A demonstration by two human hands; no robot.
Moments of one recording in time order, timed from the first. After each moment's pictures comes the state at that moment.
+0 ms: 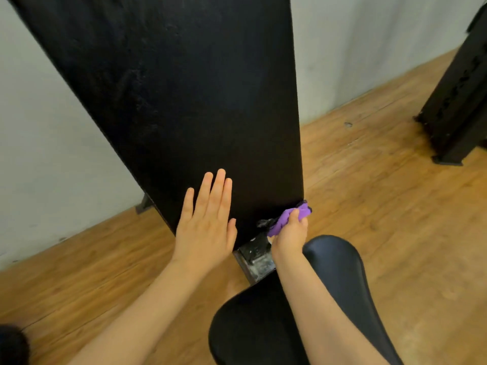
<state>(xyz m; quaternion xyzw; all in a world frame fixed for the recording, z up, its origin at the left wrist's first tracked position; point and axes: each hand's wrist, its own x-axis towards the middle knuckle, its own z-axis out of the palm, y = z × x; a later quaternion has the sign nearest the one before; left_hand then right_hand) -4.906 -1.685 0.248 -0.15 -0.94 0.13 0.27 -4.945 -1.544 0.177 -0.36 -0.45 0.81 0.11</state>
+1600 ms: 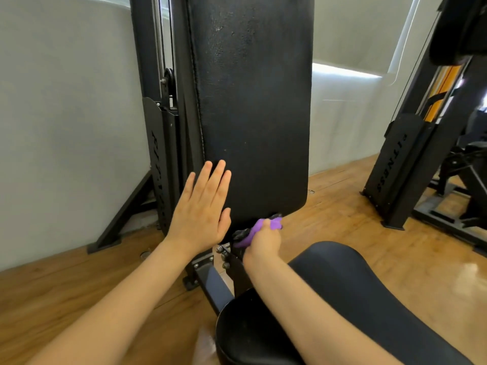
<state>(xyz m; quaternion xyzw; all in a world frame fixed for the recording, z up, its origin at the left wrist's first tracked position) -4.908 -1.754 0.171 -0.23 -0.85 0.01 0.47 -4.884 -1.630 0.176 -0.28 -0.76 0.59 0.00</state>
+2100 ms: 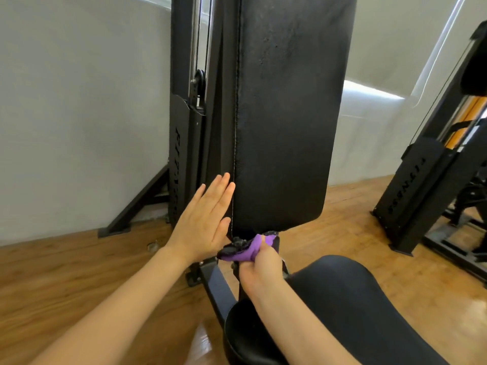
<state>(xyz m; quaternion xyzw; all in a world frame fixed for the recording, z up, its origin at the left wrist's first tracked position) -4.896 -1.788 0.150 -0.27 -0.87 -0.14 0.39 -4.864 -1.653 0.132 -0.20 -0.58 0.79 -0.03</state>
